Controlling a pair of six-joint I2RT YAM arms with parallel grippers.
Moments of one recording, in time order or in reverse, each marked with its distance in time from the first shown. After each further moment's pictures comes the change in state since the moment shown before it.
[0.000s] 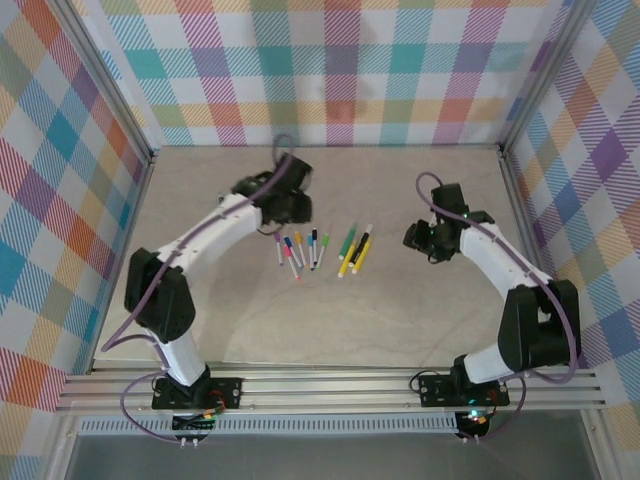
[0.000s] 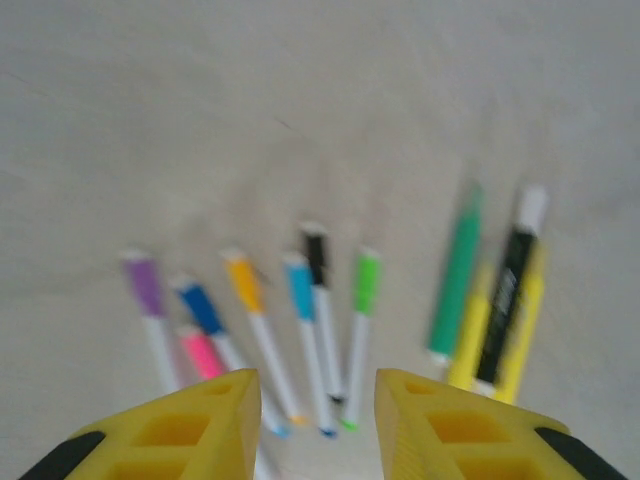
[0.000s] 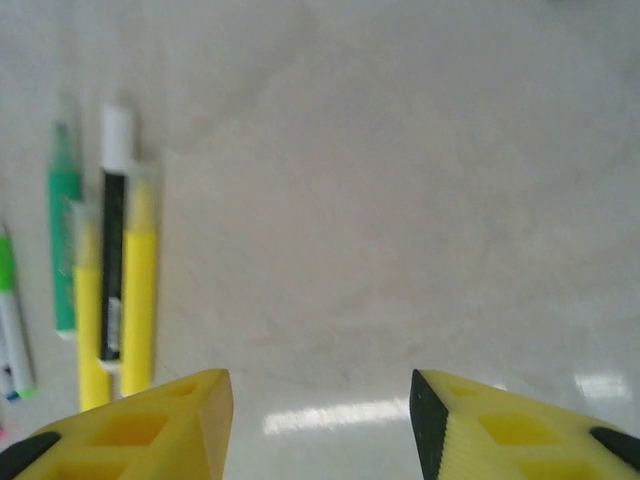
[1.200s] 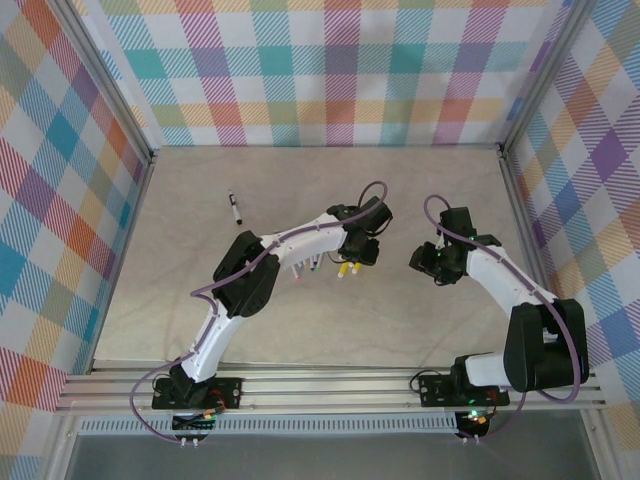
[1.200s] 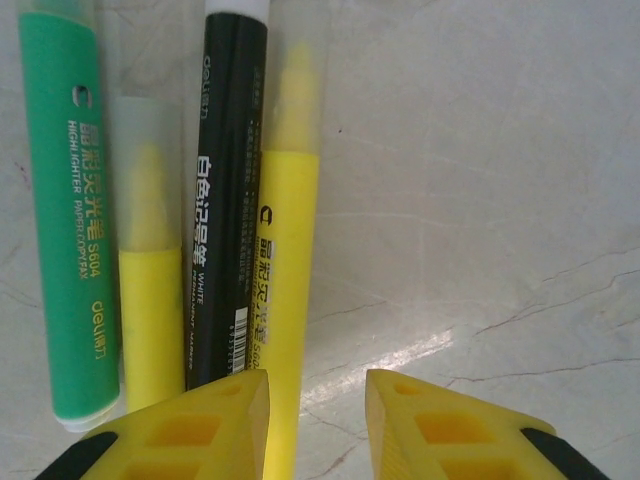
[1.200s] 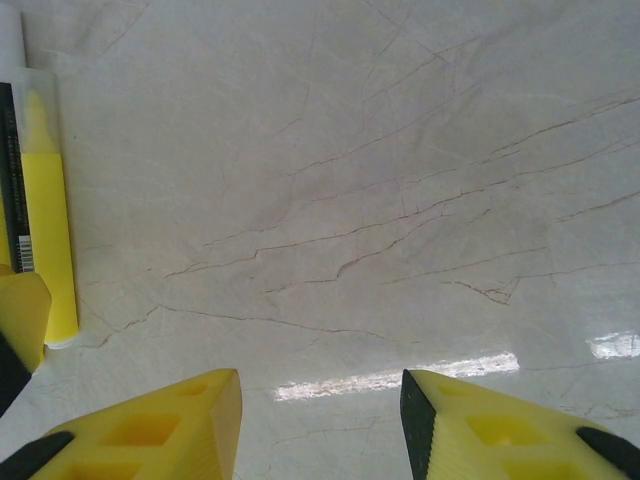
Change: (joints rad) left arm -0.247 0.496 0.324 -0.034 0.100 -0.026; right arm -0.048 -0.086 -0.172 0.043 -0.060 0.001
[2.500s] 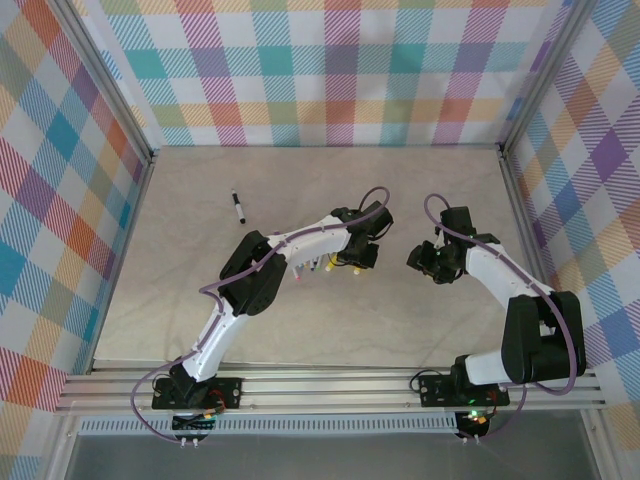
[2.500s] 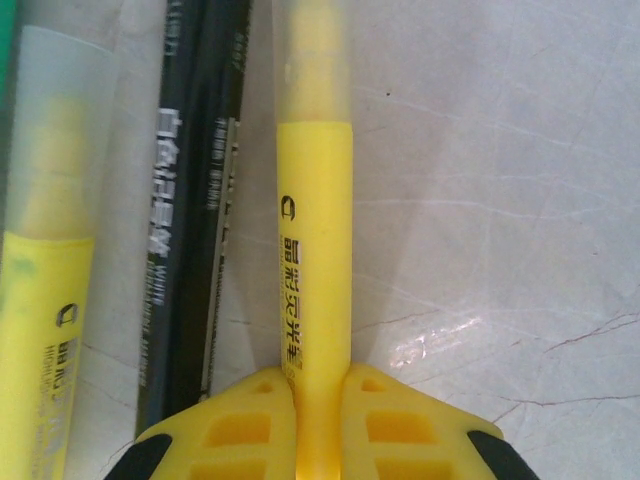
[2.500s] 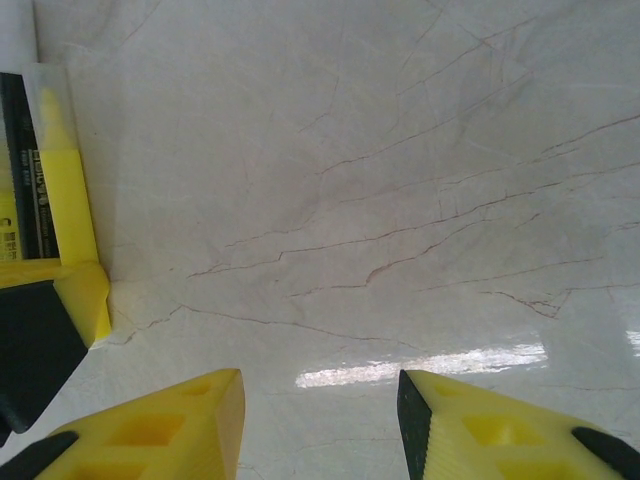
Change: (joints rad) left arm -0.001 0.056 0.026 -0.034 -0.014 0.013; right arm -0.013 0.040 0.001 0.032 -0.072 0.007
